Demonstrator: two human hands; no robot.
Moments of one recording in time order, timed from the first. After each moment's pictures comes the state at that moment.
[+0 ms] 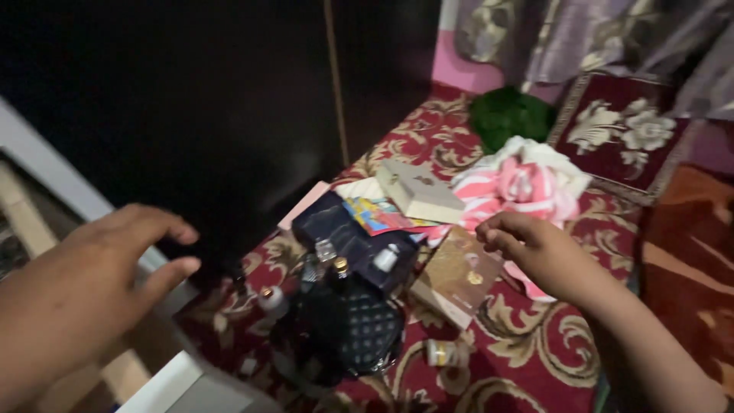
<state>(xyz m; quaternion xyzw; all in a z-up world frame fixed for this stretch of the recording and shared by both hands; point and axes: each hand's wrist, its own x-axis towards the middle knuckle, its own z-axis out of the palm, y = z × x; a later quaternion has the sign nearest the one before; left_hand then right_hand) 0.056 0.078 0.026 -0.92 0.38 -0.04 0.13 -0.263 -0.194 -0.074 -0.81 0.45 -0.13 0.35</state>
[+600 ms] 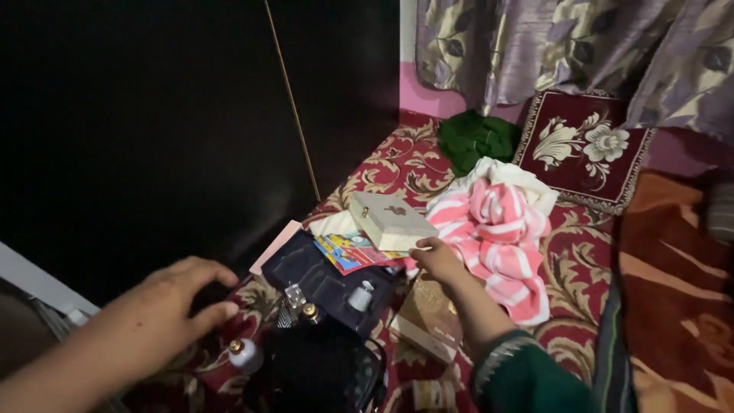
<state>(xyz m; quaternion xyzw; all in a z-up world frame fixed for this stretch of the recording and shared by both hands) 0.075 -0.008 -0.033 -0.87 0.49 0.08 -0.02 -0.161 -0.350 -0.294 -0.57 0.49 -0.26 0.61</state>
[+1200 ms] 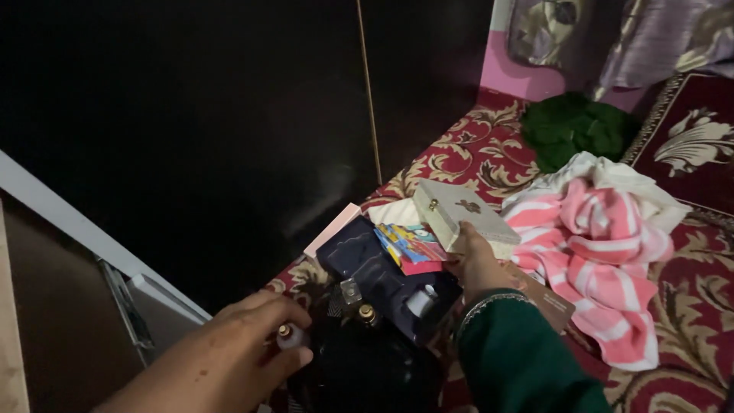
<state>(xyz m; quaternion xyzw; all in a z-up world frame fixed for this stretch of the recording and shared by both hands) 0.056 -0.002 -0.049 -0.86 0.46 0.22 0.05 -0.041 -0.403 -0.352 -0.22 0.53 -0.33 0.75</state>
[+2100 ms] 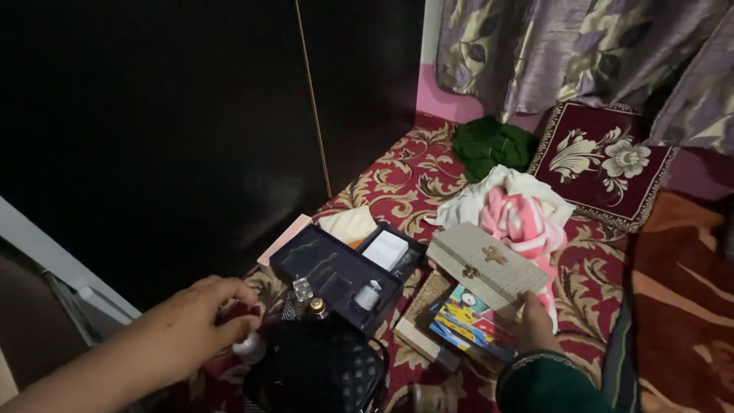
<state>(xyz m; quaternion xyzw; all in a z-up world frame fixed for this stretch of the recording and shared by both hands) 0.066 0.001 -0.060 -0.88 0.43 0.20 -0.01 -0.321 -0.396 -0.446 -0.20 0.52 -0.51 0.66</state>
